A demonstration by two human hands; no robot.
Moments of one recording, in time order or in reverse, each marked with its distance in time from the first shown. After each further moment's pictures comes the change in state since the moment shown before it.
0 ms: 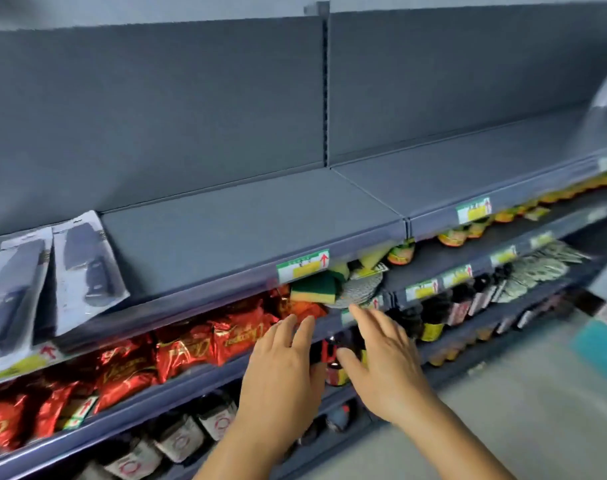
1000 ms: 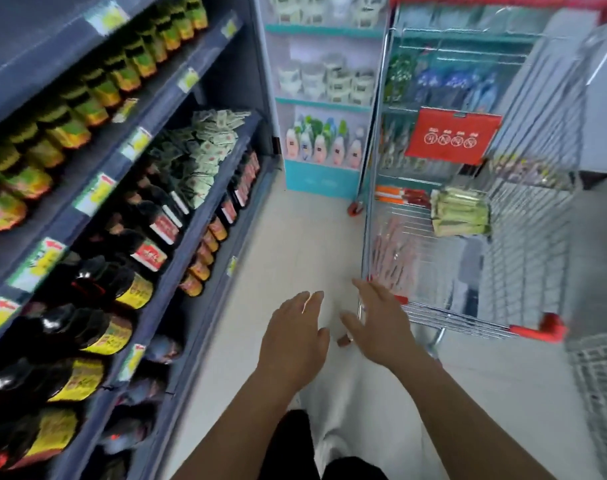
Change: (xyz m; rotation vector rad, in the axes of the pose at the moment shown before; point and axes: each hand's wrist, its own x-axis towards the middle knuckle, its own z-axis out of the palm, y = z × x) left_hand 0.011 0.491 0.267 -0.129 -0.610 0.756; right_hand -0.246 0.485 -0.104 0.207 0.258 0.976
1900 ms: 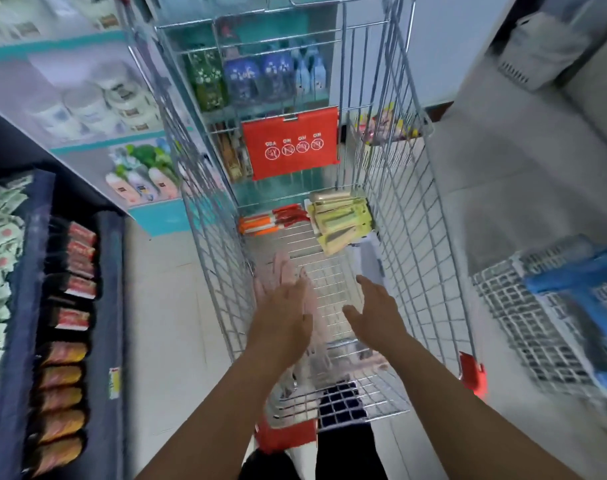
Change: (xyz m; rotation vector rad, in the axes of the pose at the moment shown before) left_hand 0.312 0.156 0.071 0.066 -0.319 0.298; right_hand 0.183 0.208 -0.108 0.265 0.137 0.554
